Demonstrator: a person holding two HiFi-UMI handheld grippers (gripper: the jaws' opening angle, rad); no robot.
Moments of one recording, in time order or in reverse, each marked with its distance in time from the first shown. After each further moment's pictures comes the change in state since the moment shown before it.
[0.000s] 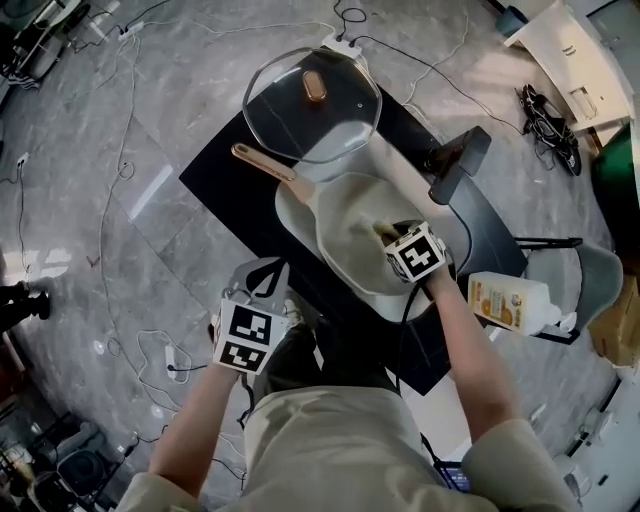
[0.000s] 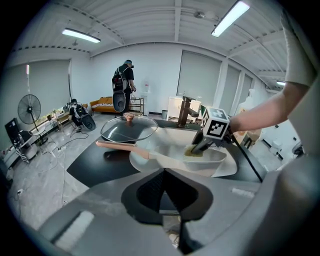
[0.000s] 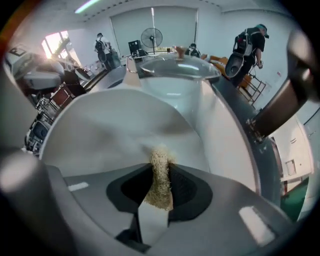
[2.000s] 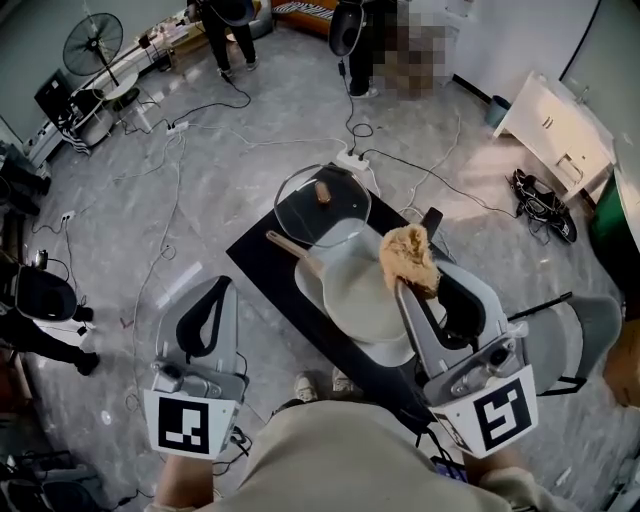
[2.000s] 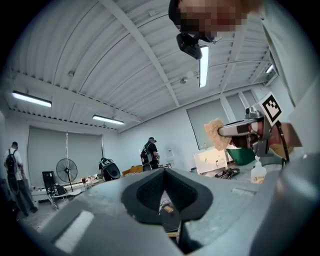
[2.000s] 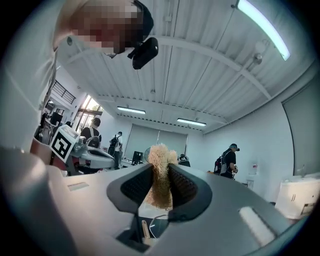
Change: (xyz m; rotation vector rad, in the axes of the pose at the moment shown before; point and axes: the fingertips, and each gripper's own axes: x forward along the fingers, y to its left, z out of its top) left arm -0.315 -0.017 0.236 0.138 -0.687 0.417; right arm -0.543 0.131 0.150 -0.155 -1.353 -0.170
